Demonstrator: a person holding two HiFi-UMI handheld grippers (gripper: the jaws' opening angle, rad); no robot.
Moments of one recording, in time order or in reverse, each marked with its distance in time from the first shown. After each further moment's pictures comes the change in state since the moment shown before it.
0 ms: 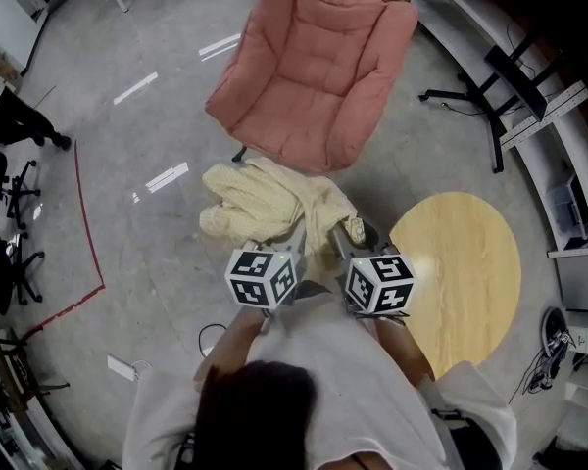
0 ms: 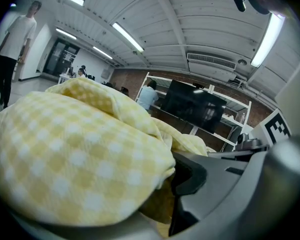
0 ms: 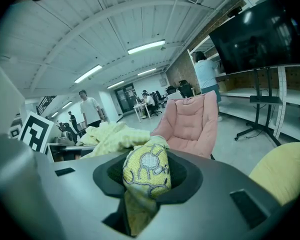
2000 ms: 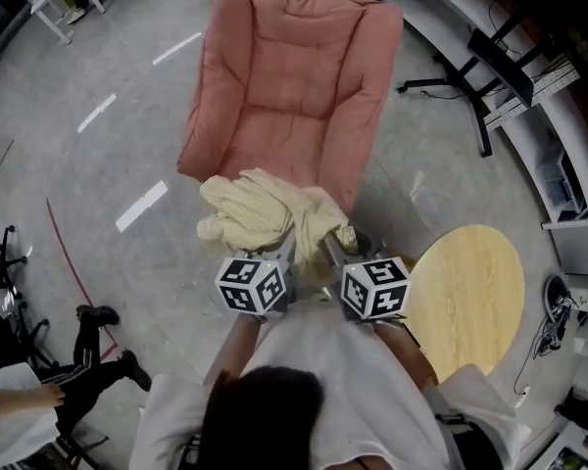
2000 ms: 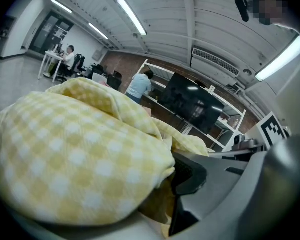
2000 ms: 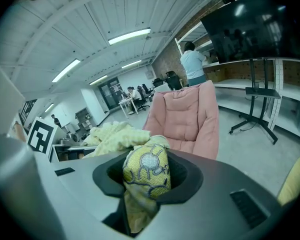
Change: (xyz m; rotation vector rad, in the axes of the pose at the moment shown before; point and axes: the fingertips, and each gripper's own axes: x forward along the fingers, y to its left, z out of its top) left arm 0.165 0.120 0.071 -0.069 0.132 -0.179; right arm 0.180 -0.068 0.066 0.104 0.088 -0.129
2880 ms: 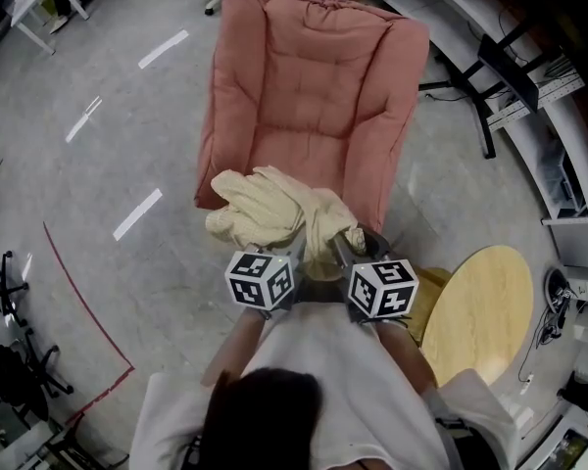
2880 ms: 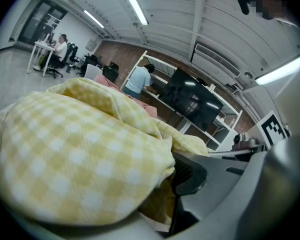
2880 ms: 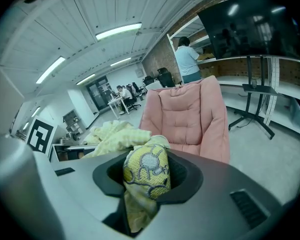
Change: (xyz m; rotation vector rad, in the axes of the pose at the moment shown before) left arm 0.049 0.109 0.072 0.005 0.099 -0.085; right arm 0.123 0.016 0.051 0.071 0.025 -0.108
